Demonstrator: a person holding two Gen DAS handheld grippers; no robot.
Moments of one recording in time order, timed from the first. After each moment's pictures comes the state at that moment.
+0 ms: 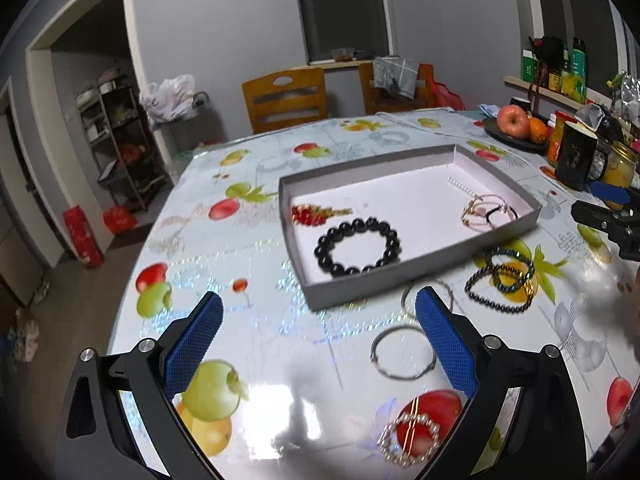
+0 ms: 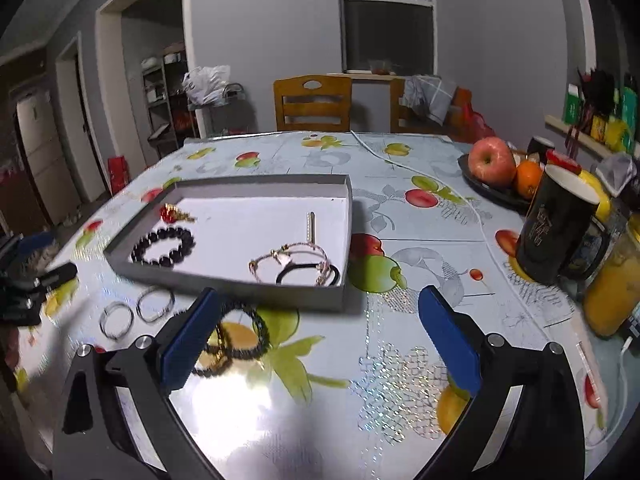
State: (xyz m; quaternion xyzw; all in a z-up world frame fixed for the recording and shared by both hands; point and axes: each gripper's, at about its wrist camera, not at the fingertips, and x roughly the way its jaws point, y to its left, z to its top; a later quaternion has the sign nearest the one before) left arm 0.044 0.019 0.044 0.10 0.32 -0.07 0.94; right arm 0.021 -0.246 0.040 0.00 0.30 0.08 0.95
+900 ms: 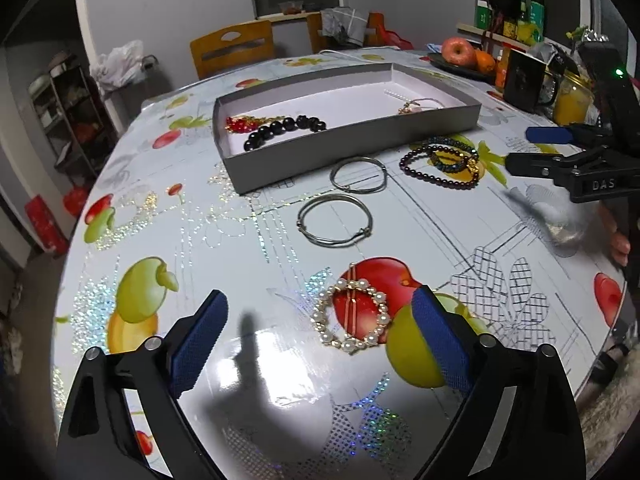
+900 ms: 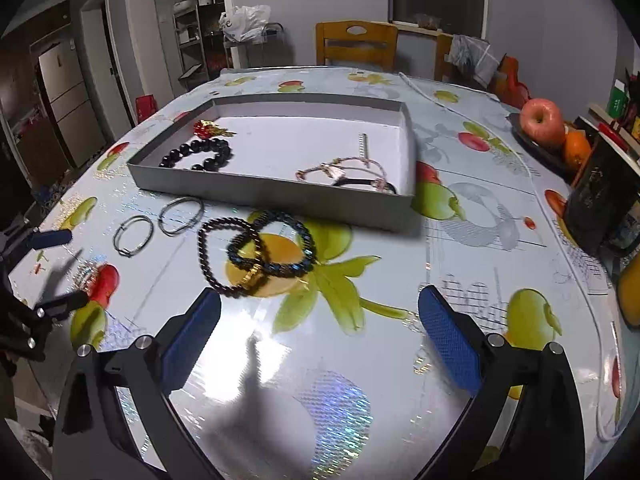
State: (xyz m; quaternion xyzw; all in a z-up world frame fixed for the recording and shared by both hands) left arm -0.007 0.005 -0.007 0.12 0.40 -0.15 0.90; right arm 0.016 -0.217 -0.001 -0.03 0.39 0.15 0.91
